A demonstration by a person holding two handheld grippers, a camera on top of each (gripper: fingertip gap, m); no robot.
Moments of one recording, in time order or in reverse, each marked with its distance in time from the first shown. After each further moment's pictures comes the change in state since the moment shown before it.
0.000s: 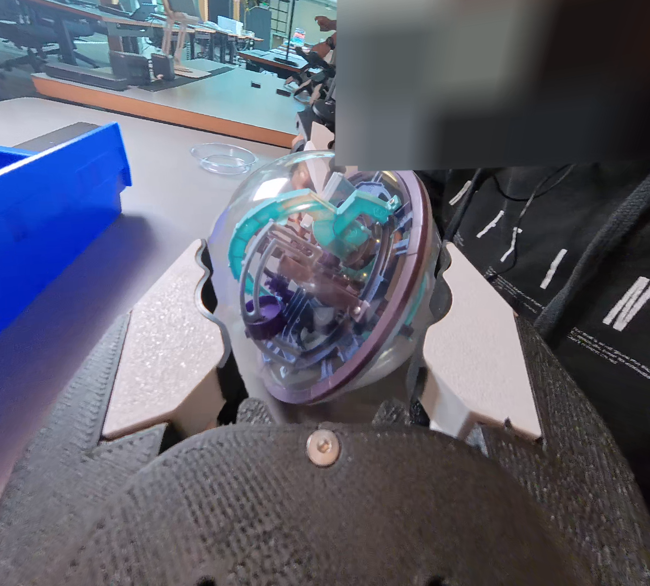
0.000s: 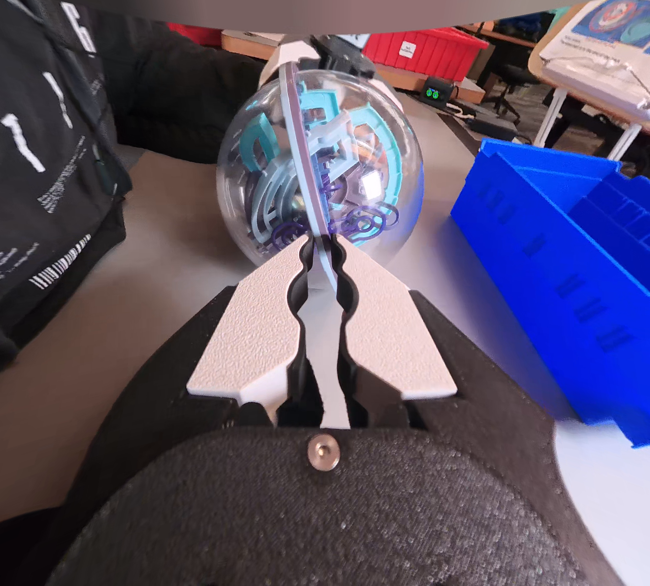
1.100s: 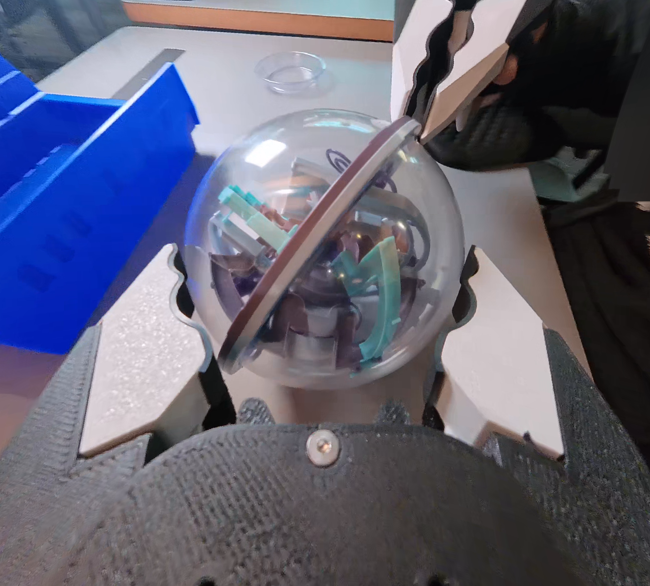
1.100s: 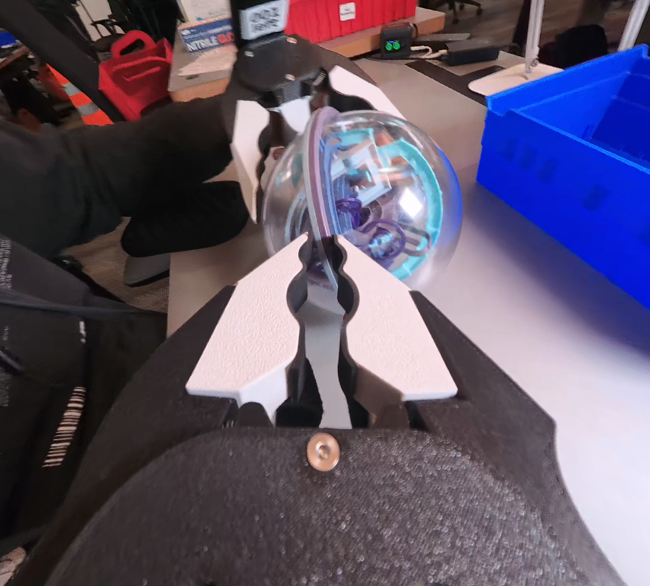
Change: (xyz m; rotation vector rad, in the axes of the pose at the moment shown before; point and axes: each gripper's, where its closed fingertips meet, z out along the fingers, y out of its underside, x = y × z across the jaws) left arm -0.005 0.018 -0.008 -0.328 -0.296 0.157; right arm -0.020 -0.046 0.038 -0.082 0.170 0.398
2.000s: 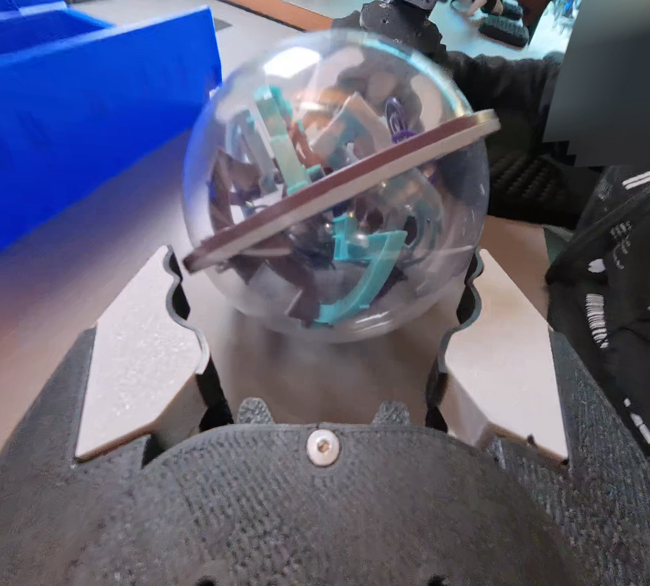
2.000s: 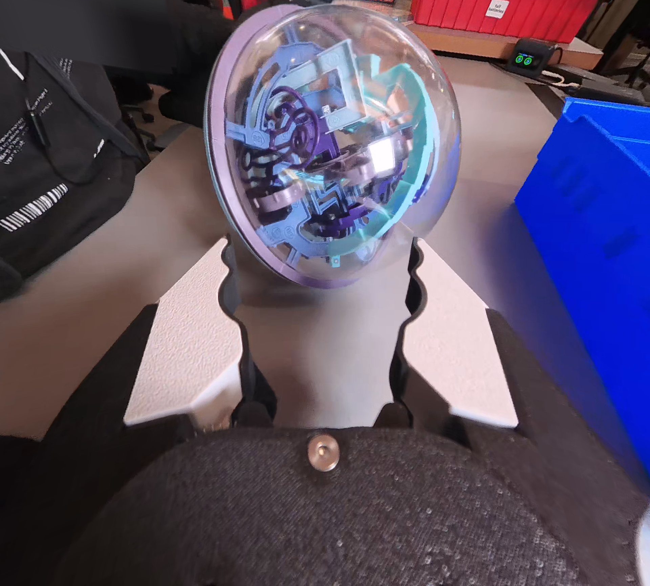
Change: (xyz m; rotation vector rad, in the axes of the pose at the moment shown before) left arm 0.005 0.022 0.026 0.080 -0.126 -0.260; right arm 0.060 0.057 -0.008 -0.009 -0.413 -0.354
